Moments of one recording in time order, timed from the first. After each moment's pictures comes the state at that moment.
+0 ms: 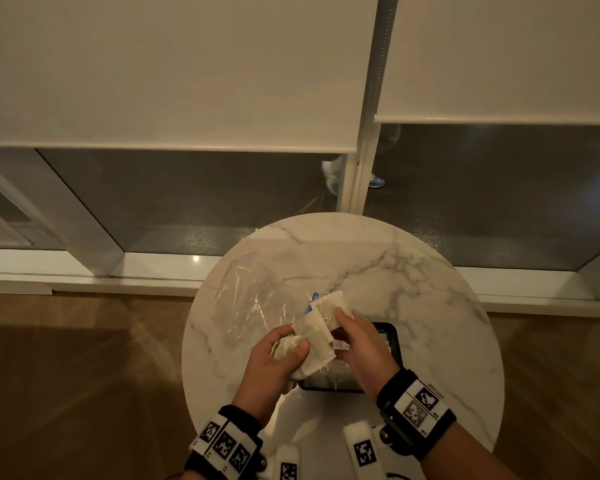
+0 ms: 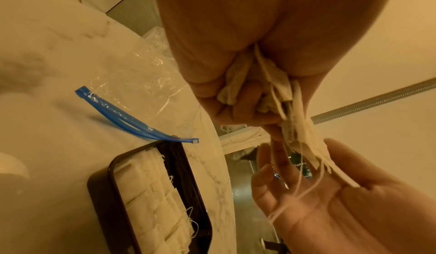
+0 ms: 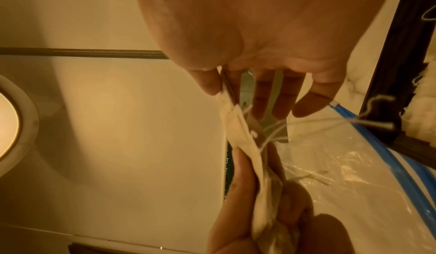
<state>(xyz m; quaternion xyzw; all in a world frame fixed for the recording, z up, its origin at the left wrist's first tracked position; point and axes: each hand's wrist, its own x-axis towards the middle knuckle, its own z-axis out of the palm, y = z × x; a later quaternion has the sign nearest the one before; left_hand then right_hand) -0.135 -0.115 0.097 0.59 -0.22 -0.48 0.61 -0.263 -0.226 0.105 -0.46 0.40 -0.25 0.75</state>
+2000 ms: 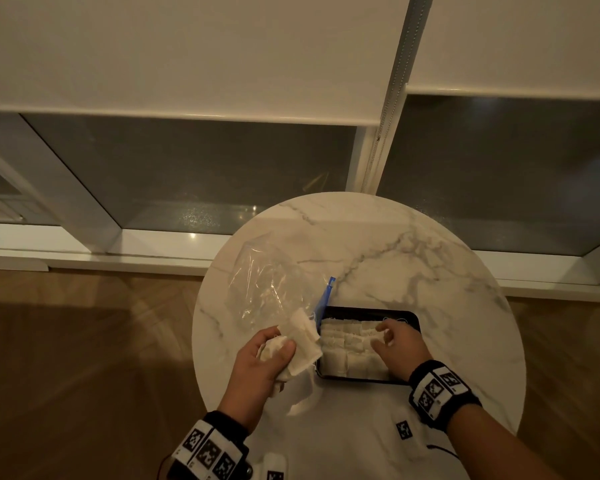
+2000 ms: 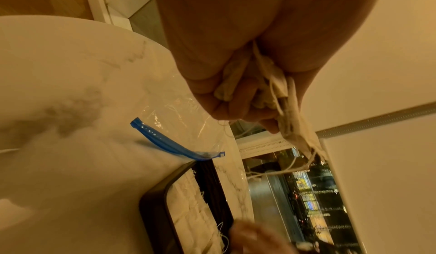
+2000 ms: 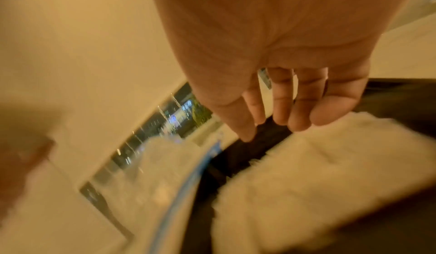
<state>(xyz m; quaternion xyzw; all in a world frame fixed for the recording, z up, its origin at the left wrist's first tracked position) -0.083 -0.082 0.057 0.62 -0.18 -0.47 0.60 -0.290 -0.269 0.010 -0.74 0.57 -0.01 0.34</state>
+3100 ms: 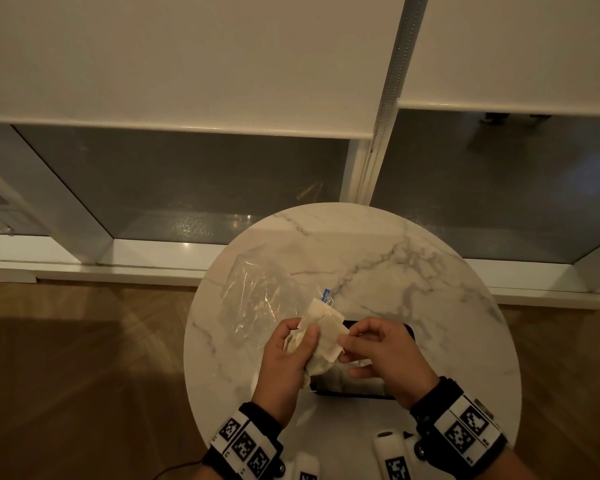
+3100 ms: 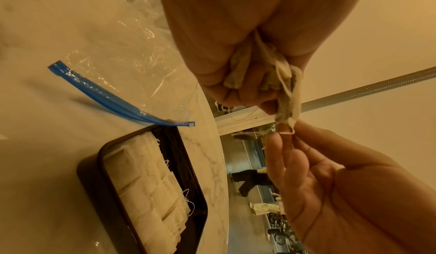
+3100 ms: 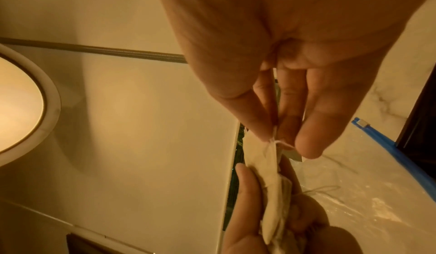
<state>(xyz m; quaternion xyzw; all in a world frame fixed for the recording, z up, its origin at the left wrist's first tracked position) -0.117 -0.136 0.078 0.56 -0.16 -0.48 0.65 -0.254 -0.228 0.125 -0.51 0.49 -0.19 0.68</state>
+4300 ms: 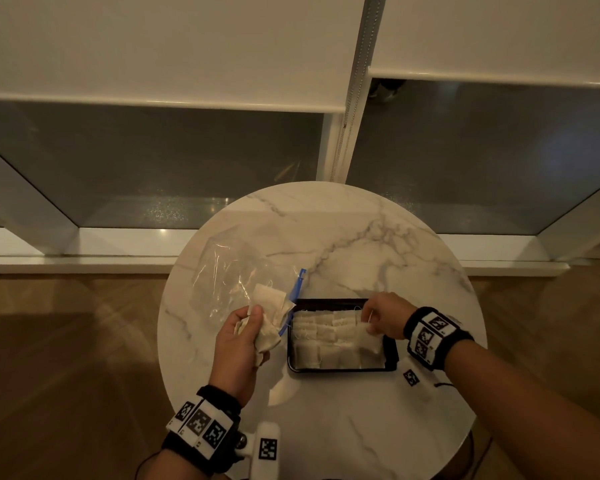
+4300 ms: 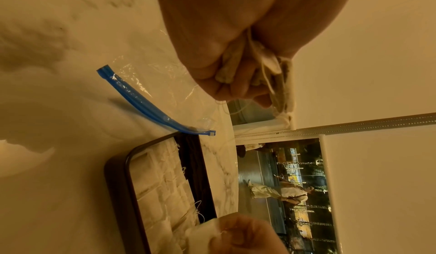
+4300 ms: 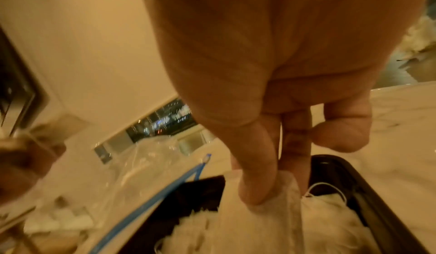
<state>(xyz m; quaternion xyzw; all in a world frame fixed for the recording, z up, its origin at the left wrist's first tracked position) -0.093 -0.131 0.054 0.61 -0.07 -0.47 0.64 -0.305 -0.334 0.034 -0.79 0.48 0.21 0.31</state>
